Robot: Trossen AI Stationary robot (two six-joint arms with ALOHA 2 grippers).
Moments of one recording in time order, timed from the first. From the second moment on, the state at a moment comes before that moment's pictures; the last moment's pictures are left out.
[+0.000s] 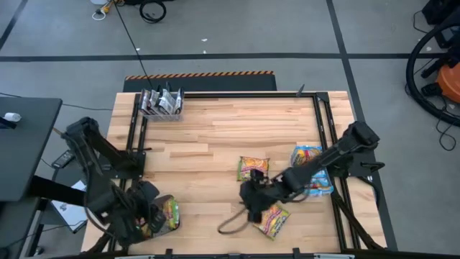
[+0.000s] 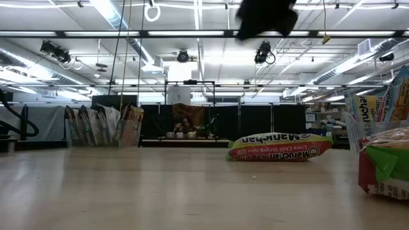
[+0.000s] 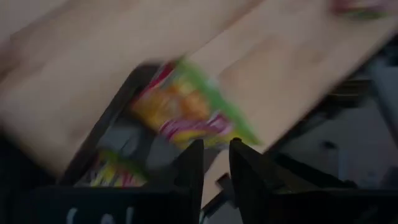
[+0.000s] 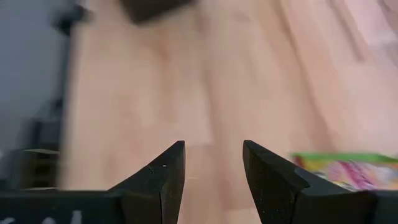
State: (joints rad) left arm -1.01 1.44 1.37 -1.25 -0.35 -1.94; right arm 0.49 1.75 1.34 -0.48 0.32 0.55
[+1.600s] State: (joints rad) left arm -0.43 1.60 0.92 -0.19 -0.27 -0.77; right arm 0.40 1.45 1.41 -1.11 0.30 0.61
